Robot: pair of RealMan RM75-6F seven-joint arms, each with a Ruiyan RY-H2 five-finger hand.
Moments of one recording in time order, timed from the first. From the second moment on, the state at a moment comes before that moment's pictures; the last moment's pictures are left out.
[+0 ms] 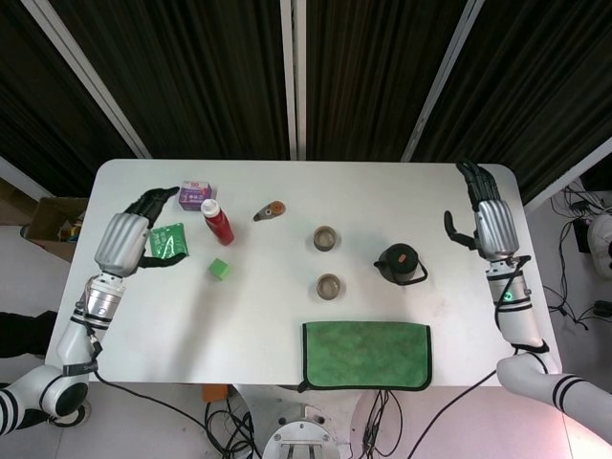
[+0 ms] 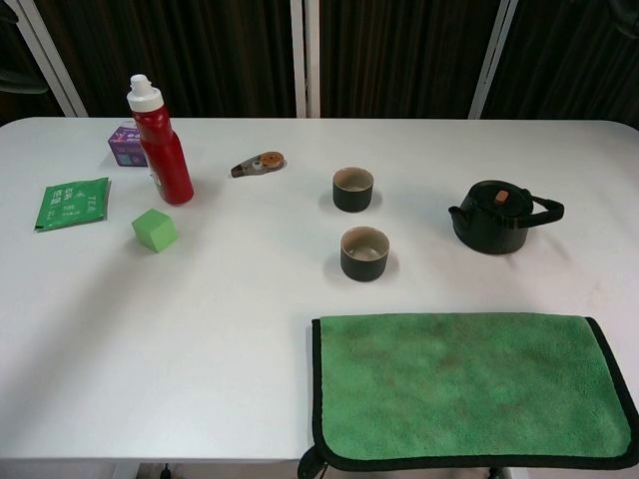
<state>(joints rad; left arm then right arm) -0.51 -1.26 -0.20 -1.59 1.36 1.26 -0.11 0.54 -1.44 0.26 -1.19 -1.42 1.30 0.41</state>
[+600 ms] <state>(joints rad) -0.36 -1.20 -0.11 -1.64 1.33 1.36 0.12 0.45 -1.17 0.06 -1.66 -1.32 1.12 -0.32</state>
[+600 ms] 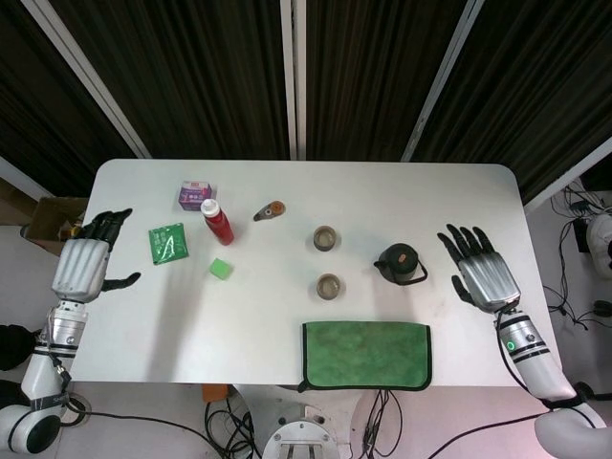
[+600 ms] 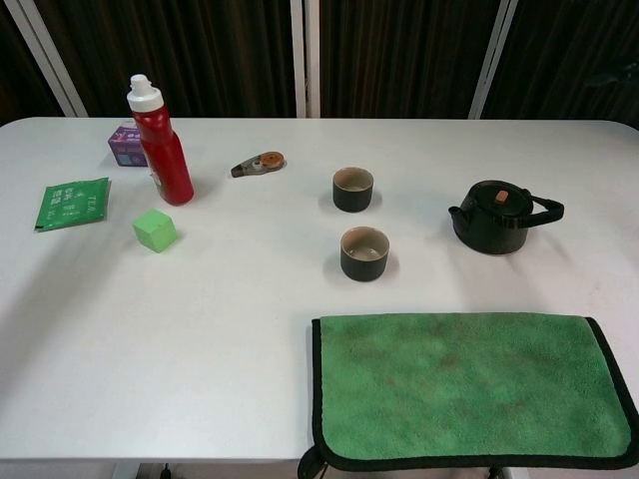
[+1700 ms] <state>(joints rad) -0.29 -1.24 -0.11 -1.54 1.37 1.36 -0.04 0.57 -1.54 0.12 -1.42 -1.18 1.01 -0.55</state>
